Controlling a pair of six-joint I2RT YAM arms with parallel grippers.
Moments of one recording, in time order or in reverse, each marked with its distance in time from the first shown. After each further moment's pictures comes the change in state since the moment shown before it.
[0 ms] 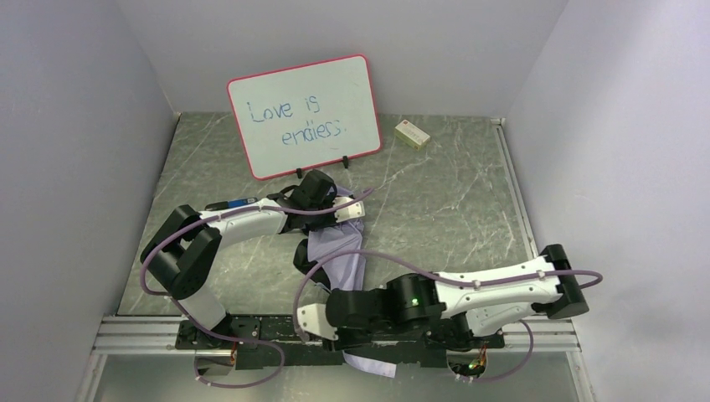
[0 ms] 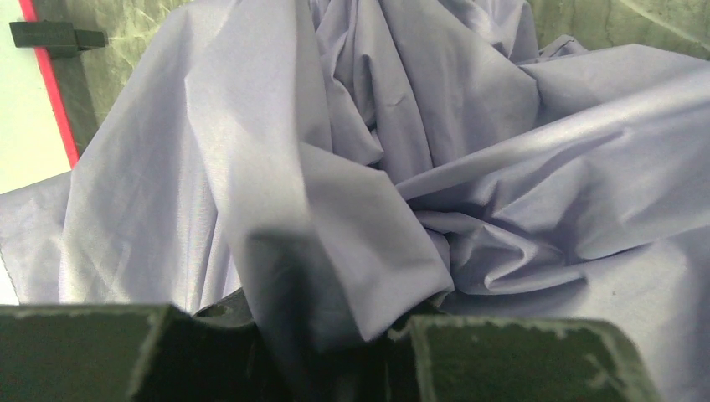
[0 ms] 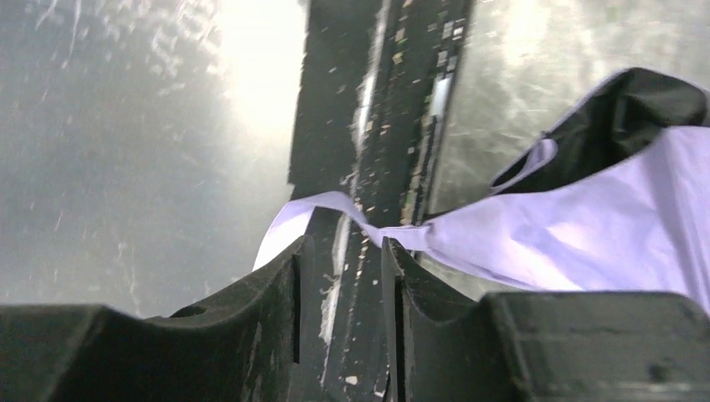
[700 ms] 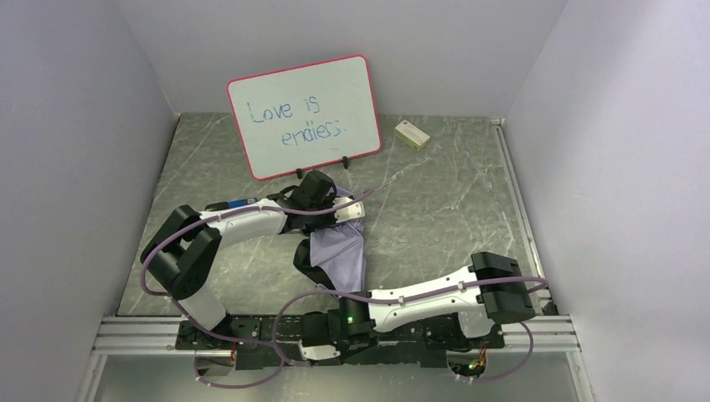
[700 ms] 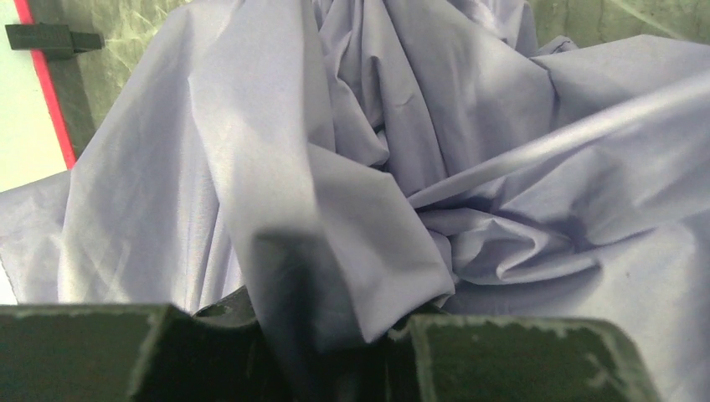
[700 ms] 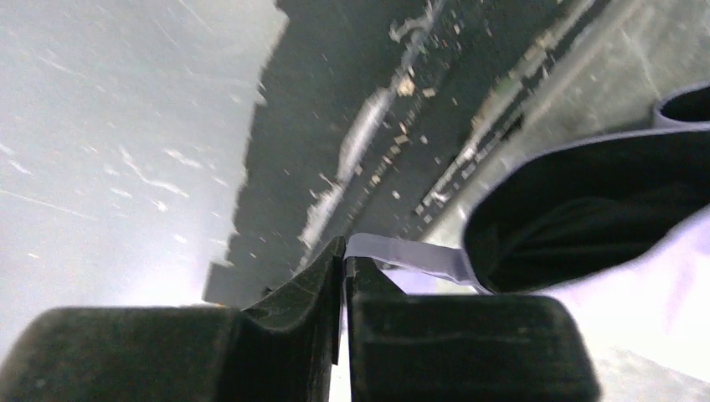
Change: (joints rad) left arm 0.002 0.000 0.000 -0.001 0.006 -0.002; right arm -0.001 0.327 0.045 -0.318 0.037 -0.174
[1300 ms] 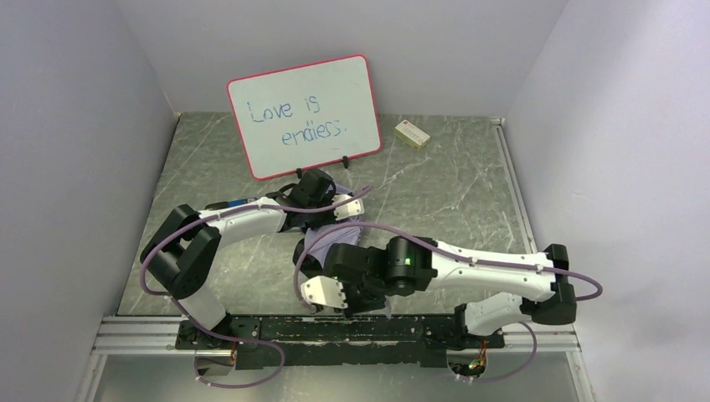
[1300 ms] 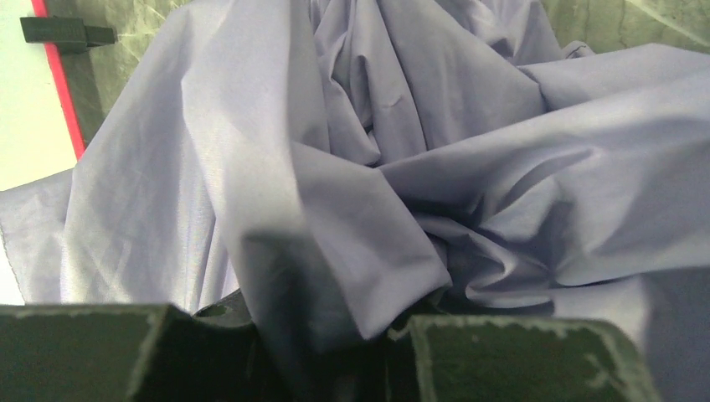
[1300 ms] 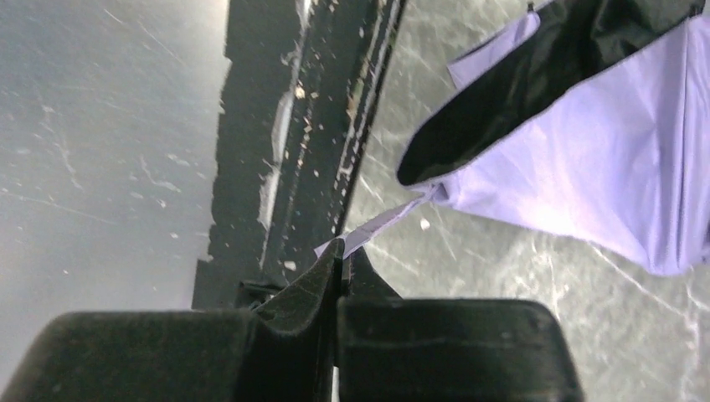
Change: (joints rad) left arm 0.010 0.001 0.009 0.000 -0.001 -0.001; right arm -0.246 -0.301 0.130 -0.006 -0.163 -0.084
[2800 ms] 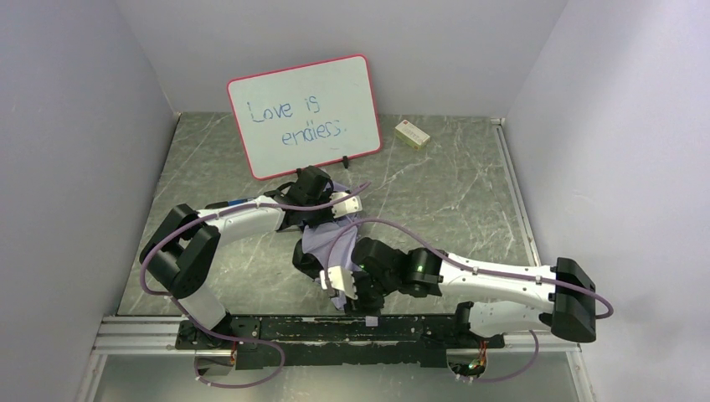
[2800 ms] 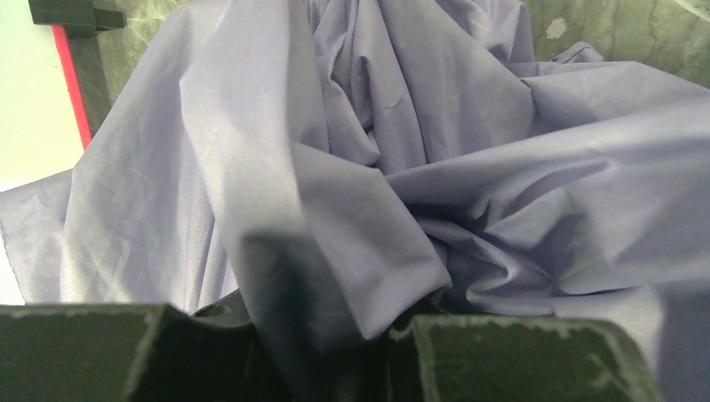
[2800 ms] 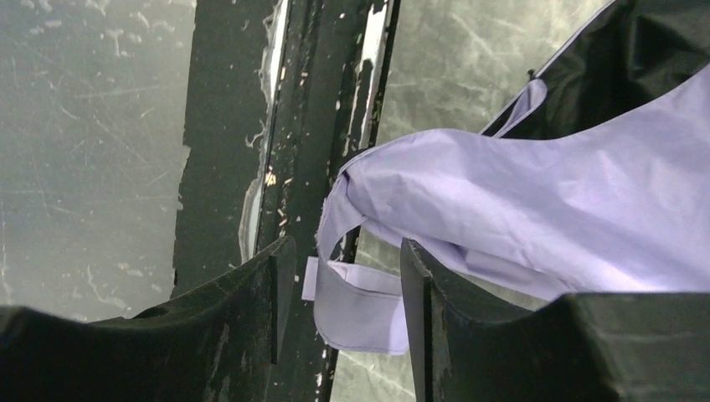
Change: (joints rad) left arm 0.012 0.000 0.000 0.002 0.000 -0.003; right arm -0.198 -0.170 -0.521 0.592 -0.199 0.008
